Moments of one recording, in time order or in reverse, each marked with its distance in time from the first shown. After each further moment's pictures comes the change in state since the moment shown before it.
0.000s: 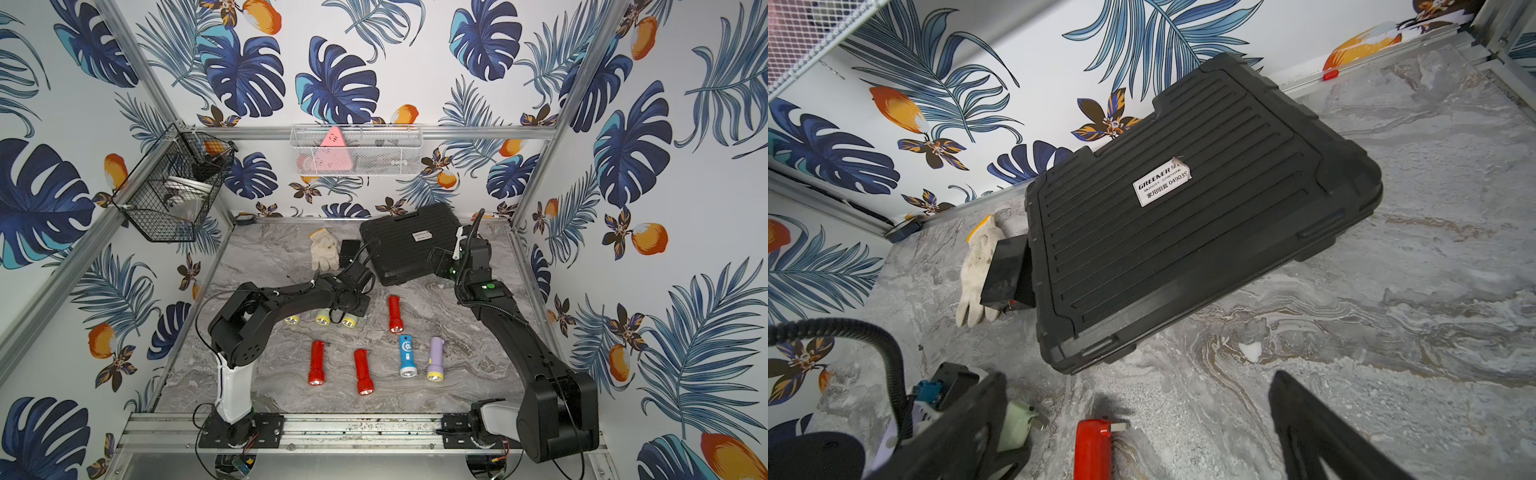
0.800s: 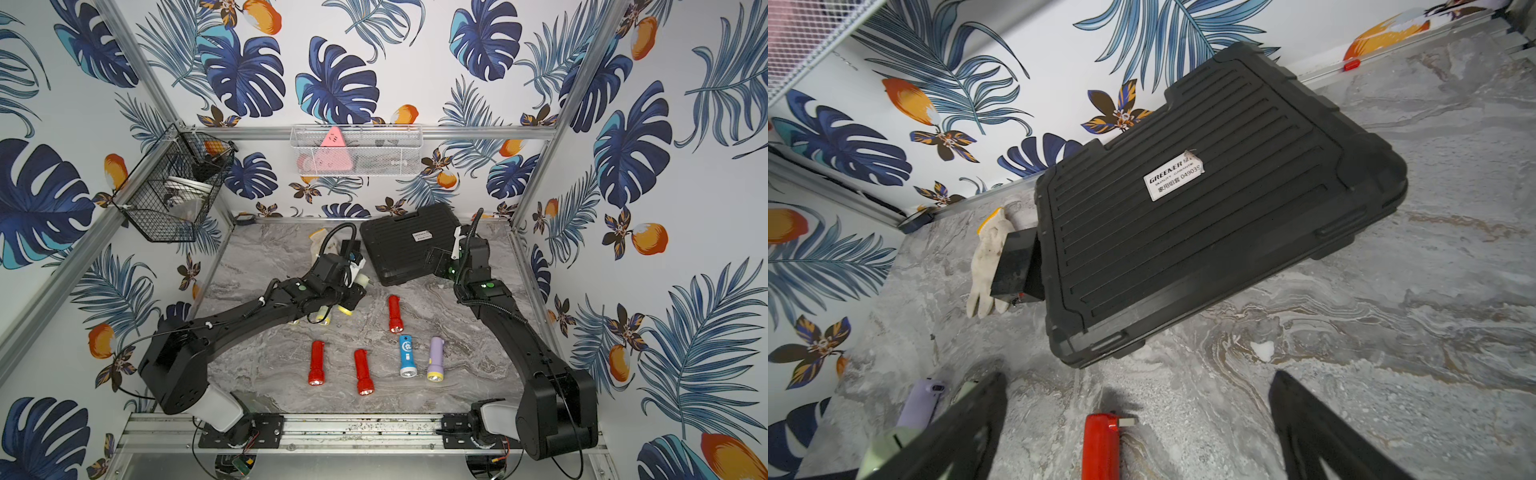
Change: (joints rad) left arm -0.001 -0.462 -0.233 0.209 0.130 0.156; right arm -0.002 0.012 0.011 0.005 -0.053 0.000
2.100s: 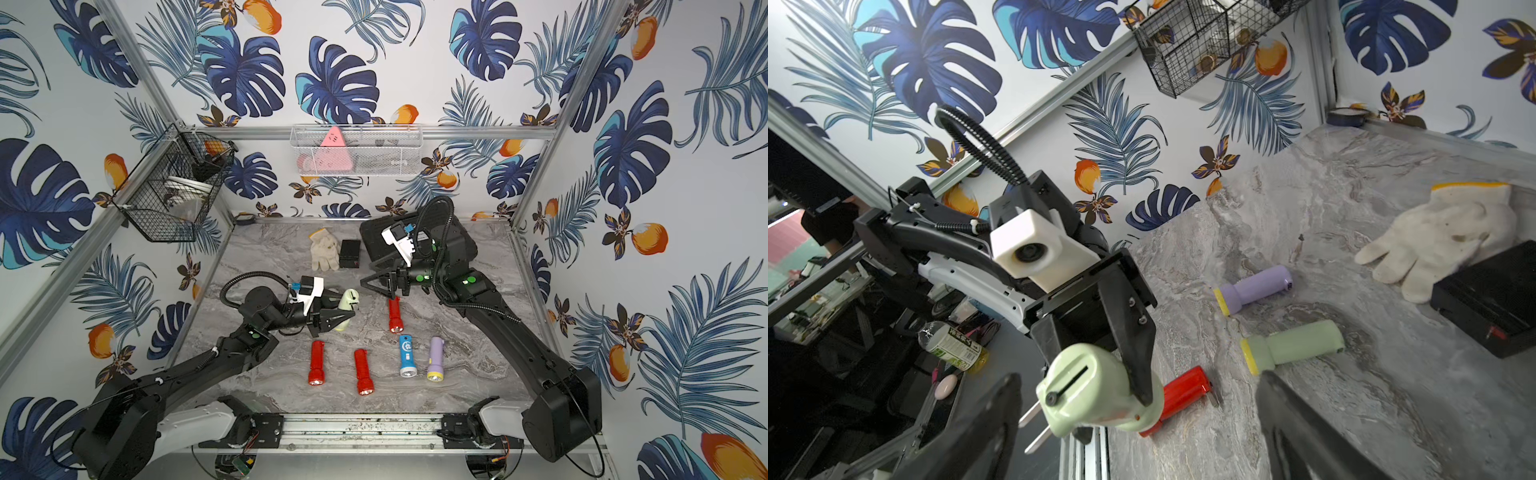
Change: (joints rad) left arm 0.176 -0.369 -0.595 1.097 0.902 -0.029; right arm 0.277 0.010 0.177 0.018 -0.914 -0.244
